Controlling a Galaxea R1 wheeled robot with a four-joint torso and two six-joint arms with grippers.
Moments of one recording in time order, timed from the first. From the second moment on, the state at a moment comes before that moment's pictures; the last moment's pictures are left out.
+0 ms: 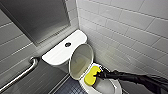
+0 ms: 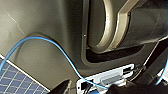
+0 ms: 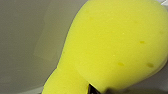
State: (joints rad) left arm 1.51 3.11 -2.70 0.05 0.03 0.14; right arm -0.42 2.79 -1.96 -0.09 -0.26 0.61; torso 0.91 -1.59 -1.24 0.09
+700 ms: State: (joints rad) left arm 1.51 3.11 -2.70 0.05 0.03 0.14; right arm -0.46 3.00 -2.18 -0.10 -0.23 0.61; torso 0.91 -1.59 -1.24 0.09
